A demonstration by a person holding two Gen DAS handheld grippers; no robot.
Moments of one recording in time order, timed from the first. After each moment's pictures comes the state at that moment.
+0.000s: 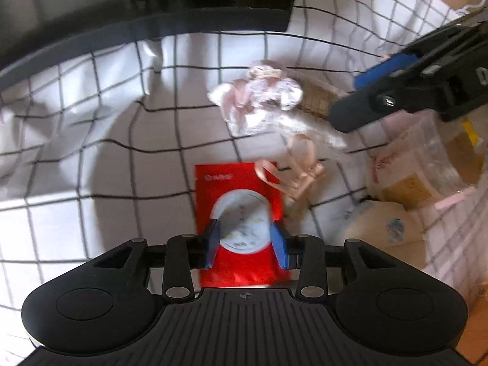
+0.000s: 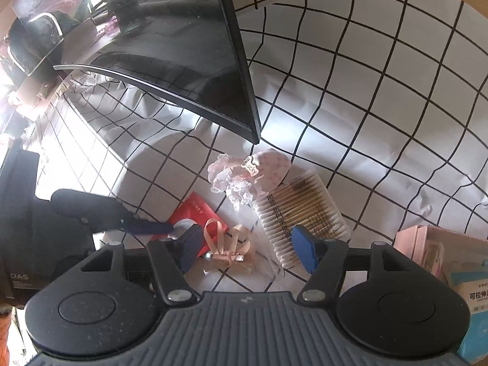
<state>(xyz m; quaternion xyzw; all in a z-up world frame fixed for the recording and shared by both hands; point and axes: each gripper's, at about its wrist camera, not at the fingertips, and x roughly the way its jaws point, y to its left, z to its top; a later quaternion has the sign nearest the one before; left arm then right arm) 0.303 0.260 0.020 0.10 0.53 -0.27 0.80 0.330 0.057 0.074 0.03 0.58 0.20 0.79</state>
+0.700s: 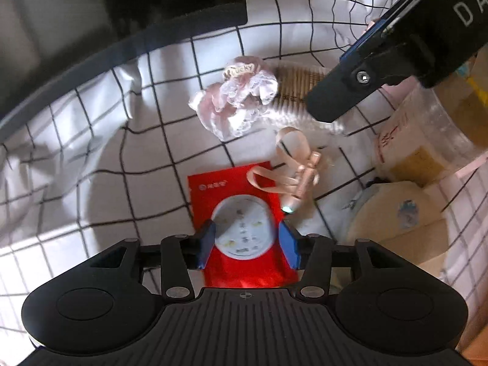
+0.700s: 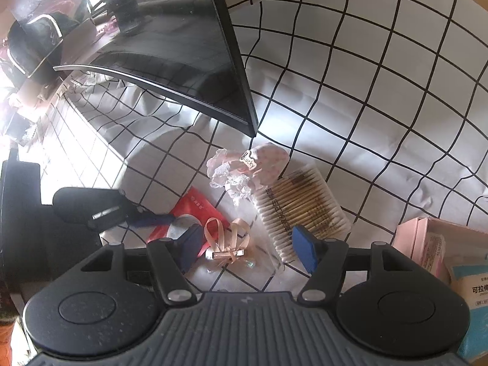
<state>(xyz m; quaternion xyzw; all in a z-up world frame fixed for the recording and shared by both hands) 0.294 0.230 0.018 0.20 0.50 -0.26 0.80 0.329 0.053 0.071 0.04 0.58 0.20 0.79</state>
